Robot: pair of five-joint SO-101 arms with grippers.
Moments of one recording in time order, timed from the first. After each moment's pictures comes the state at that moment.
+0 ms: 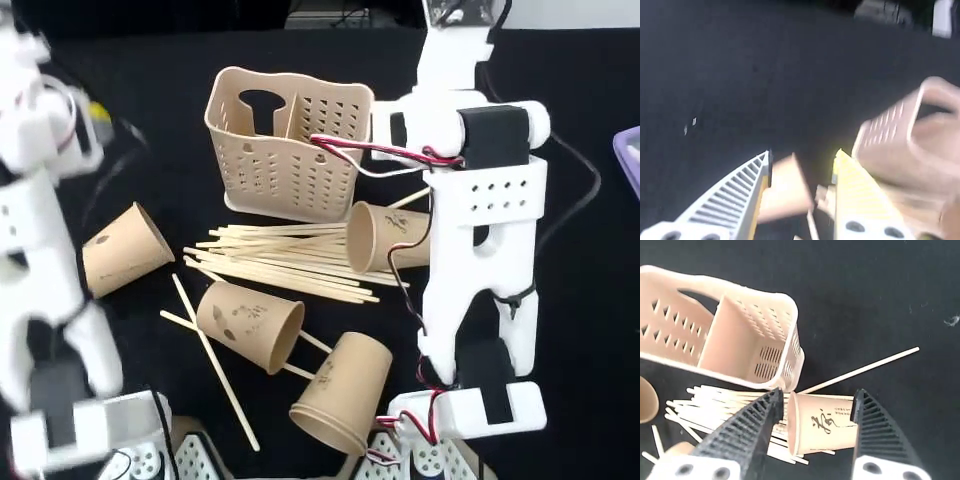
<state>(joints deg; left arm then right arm) -18.6 -13.6 -31.0 99.9 -1.5 -6.9 -2.7 -32.6 99.1 -2.4</state>
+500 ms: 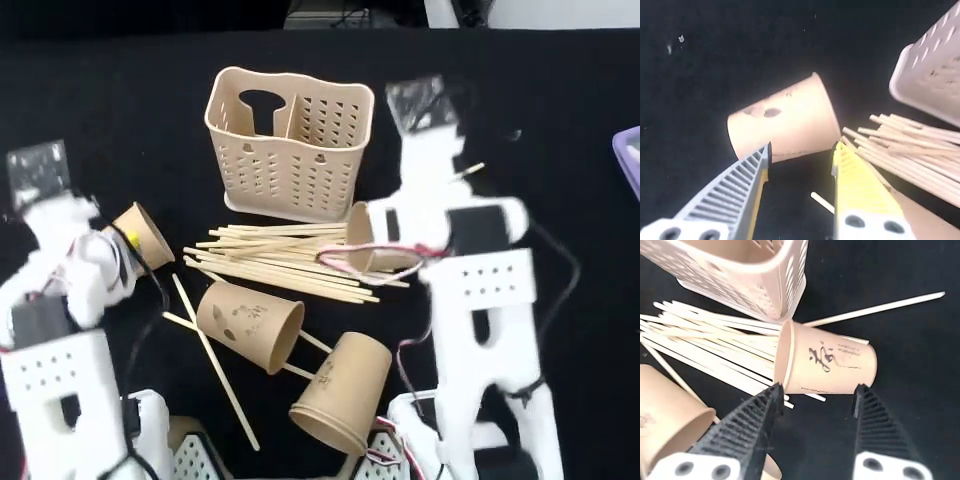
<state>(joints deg) -22.1 -61.8 48.5 68.0 -3.2 -6.8 -33.3 26.7 78.3 5.9</state>
